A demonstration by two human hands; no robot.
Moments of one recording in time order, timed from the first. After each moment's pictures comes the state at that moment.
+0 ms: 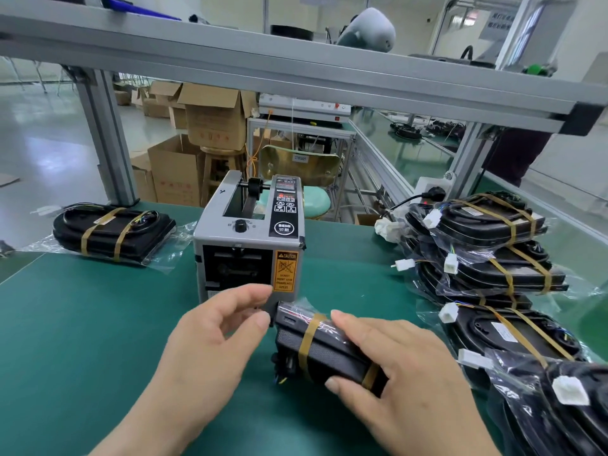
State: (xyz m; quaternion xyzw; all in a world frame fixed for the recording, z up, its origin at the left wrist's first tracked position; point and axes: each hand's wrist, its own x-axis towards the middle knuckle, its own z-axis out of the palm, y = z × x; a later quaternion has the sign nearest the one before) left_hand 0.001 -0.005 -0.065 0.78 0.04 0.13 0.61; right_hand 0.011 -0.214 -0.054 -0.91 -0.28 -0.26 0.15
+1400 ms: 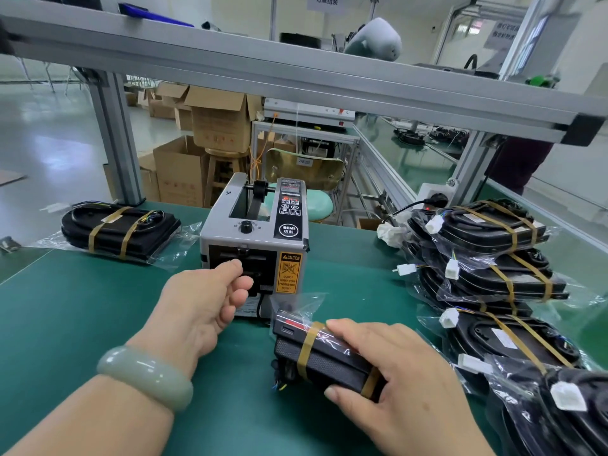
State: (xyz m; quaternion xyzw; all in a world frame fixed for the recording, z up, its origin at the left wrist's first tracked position) left_hand 0.058 0.012 -0.045 0.56 0.31 0.07 0.76; right_hand 0.007 -0.211 -0.051 -0.91 -0.28 -0.24 0.17
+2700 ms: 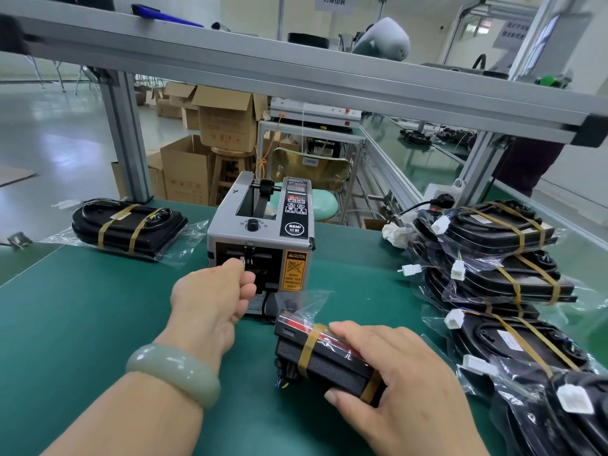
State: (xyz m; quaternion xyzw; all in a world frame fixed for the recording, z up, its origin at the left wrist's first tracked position) left_hand 0.059 -0.001 -0.045 0.55 0.35 0.15 0.75; right_hand 0.003 -0.207 -0.054 -0.92 -0.28 -0.23 0.17
